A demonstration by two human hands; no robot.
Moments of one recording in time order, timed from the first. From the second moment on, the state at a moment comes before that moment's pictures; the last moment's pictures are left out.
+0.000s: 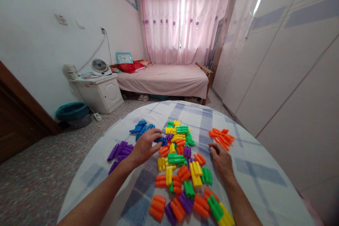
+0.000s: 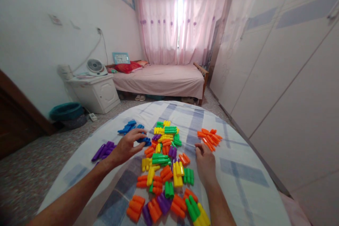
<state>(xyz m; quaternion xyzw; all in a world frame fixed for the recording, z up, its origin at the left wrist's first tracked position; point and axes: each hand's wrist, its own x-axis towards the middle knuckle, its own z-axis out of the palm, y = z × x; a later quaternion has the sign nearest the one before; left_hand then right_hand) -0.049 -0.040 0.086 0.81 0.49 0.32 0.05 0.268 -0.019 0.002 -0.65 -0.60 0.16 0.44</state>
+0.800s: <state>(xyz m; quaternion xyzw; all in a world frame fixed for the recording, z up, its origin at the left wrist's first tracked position) -0.010 -0.045 0.001 0.68 0.62 0.36 0.17 0.268 -0.018 0.002 -0.65 -0.60 0.17 0.44</state>
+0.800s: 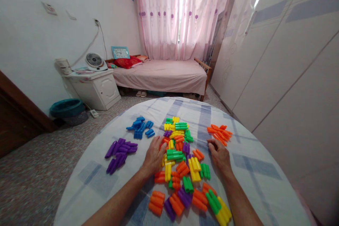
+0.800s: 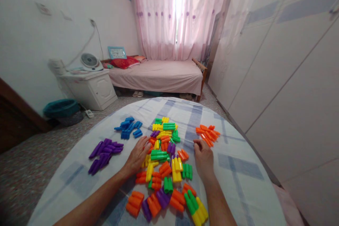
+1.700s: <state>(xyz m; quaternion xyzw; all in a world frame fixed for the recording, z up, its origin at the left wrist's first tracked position) -0.026 -0.032 0.013 0.68 0.57 0.41 0.22 0.267 -0.018 -0.001 -0.66 -0.59 0.16 0.44</state>
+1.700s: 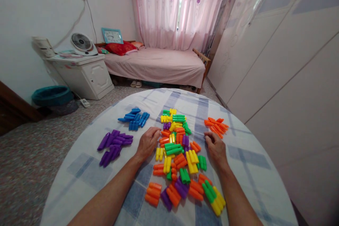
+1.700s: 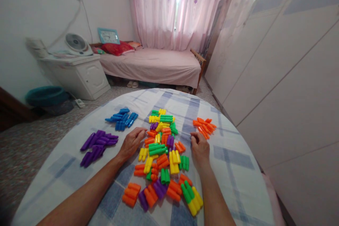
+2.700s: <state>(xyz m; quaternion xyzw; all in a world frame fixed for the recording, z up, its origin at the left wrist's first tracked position) -0.027 -0.025 0.005 0.70 0.57 0.40 0.16 0.273 -0.044 0.009 -0.60 -0.62 0.25 0.44</state>
